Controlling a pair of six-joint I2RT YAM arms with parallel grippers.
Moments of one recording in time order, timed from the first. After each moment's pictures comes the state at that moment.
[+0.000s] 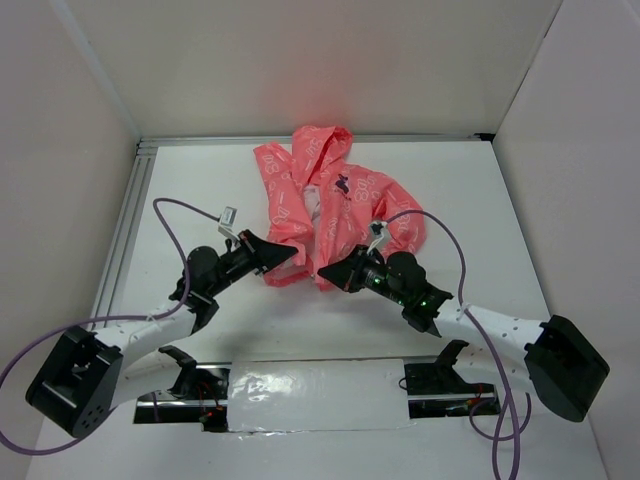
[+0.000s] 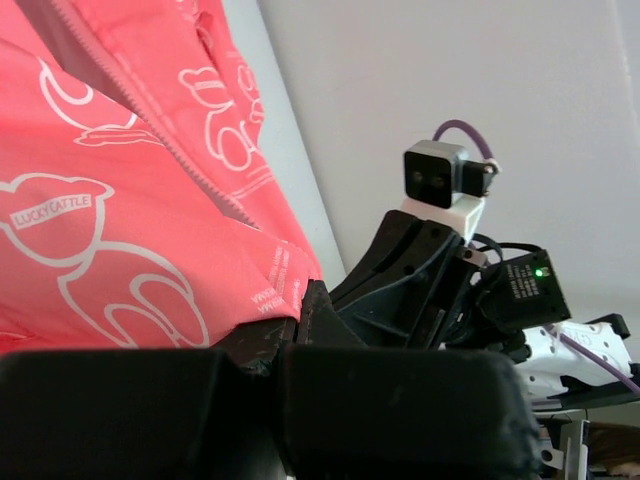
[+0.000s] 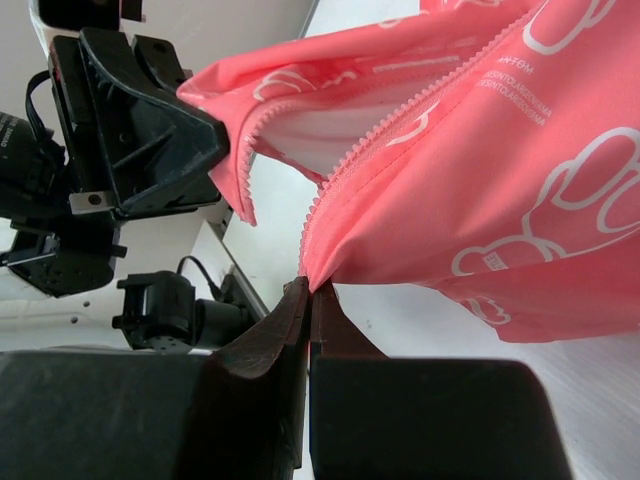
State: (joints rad) left arm -0.48 1.09 0.33 0.78 0.36 -1.14; right arm 0.78 1.06 0.37 0.54 -0.15 0.89
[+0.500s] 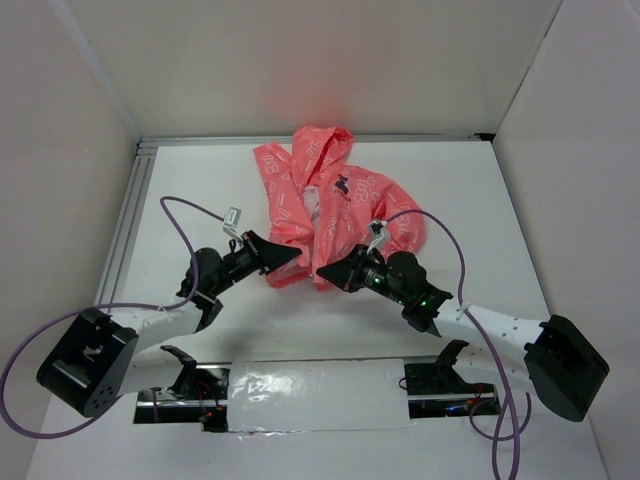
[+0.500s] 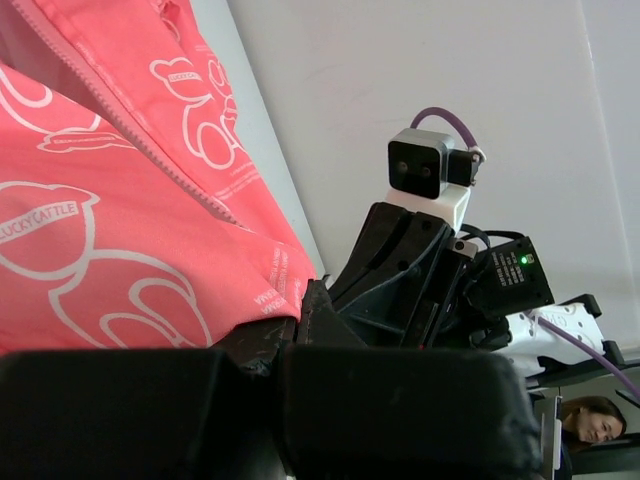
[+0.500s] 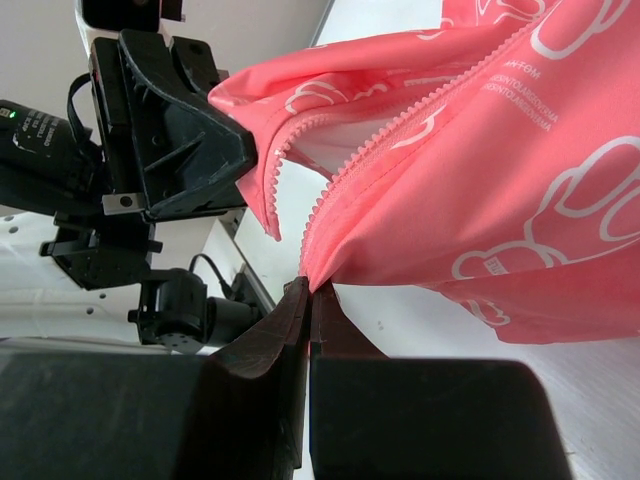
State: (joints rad) left arm -0.48 1.20 0.30 0.97 0.41 -1.19; right arm 0.78 1.06 0.37 0.57 -0.17 0.90
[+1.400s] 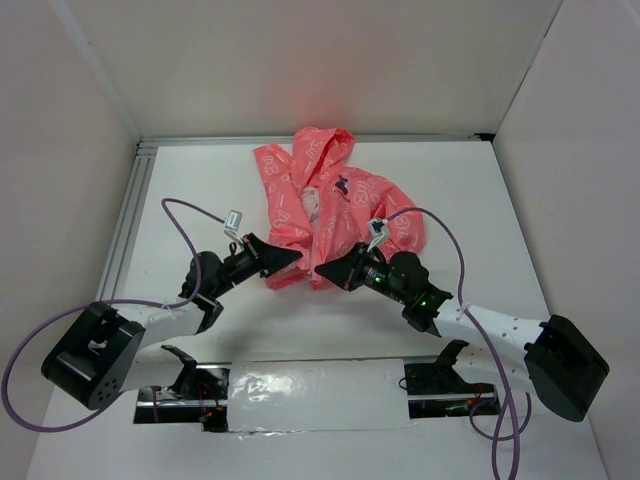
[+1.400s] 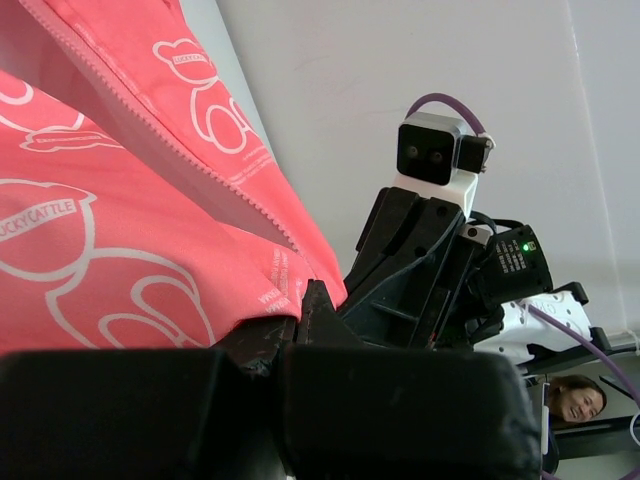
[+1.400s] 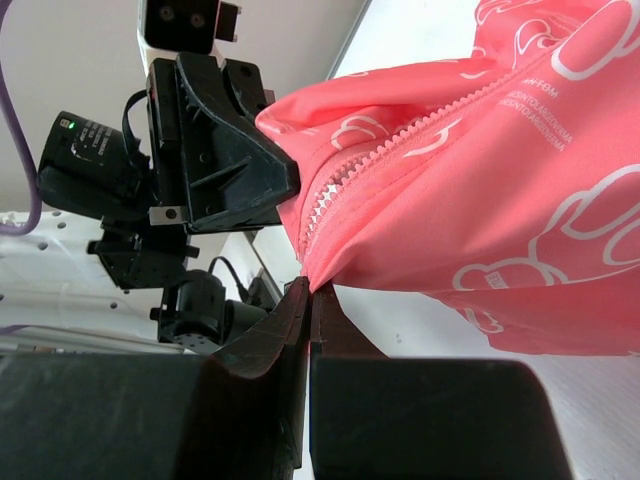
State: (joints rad) left arm -0.48 1.25 0.27 1.08 0.44 -1.22; right arm 0.78 1.06 0.37 0.63 -0.20 0.90
